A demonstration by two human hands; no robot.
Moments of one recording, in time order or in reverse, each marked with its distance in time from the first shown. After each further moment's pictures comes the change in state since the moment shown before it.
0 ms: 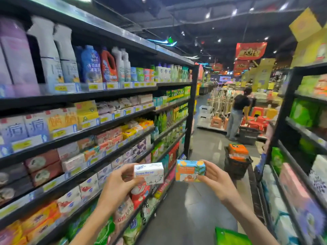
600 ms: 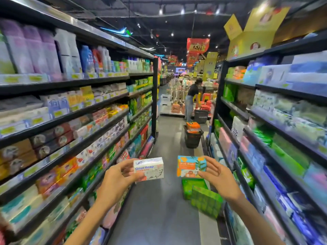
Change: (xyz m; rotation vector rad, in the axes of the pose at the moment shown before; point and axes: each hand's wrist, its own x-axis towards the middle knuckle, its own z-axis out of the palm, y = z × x) left_hand -0.339 0.076 -0.127 -0.139 -0.285 0.077; right_hand -0.435 -0.132 0.077 -0.042 0.290 0.082
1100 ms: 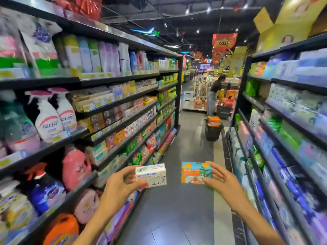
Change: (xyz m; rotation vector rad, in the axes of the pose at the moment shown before) left_hand -0.345 0.078 -0.086 0.070 0.116 -0.125; right_hand -0.310 -0.073 0.048 -0.037 -0.138 0.009
